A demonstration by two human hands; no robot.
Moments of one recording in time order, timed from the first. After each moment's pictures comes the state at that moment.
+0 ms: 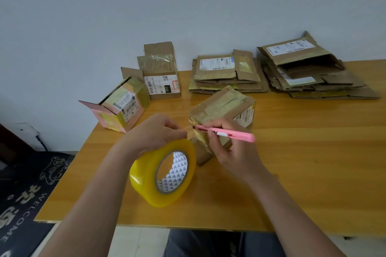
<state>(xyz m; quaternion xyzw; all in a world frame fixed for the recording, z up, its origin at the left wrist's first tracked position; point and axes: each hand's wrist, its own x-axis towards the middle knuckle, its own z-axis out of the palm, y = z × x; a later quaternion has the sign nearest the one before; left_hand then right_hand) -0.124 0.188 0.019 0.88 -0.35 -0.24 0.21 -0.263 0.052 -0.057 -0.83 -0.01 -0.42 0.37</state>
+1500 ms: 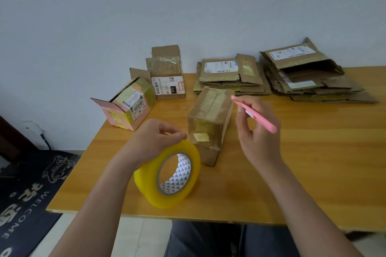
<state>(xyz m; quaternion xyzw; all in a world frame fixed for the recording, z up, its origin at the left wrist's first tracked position) -0.138 0.229 0.006 0.85 -0.33 -0.20 0.37 -0.270 0.038 -0.041 -0.80 0.09 -0.53 0.26</state>
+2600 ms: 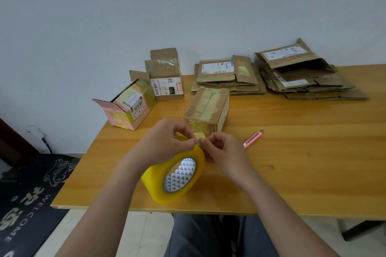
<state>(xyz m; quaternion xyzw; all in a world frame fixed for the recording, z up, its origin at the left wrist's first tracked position) -0.162 0.218 0.008 0.83 -0.45 -0.15 0.29 -0.279 0.094 -0.054 -0.75 0.22 -0.20 0.59</state>
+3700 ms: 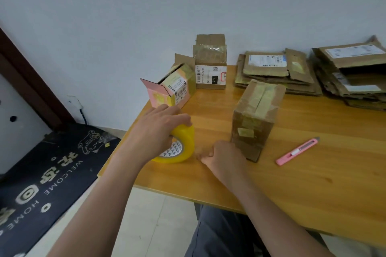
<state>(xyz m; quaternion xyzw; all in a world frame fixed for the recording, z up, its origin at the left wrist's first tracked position) -0.103 0.310 -0.005 0.87 -0.47 0.10 0.06 -0.200 0.163 -0.094 -0.93 0.25 -0.06 0.26</state>
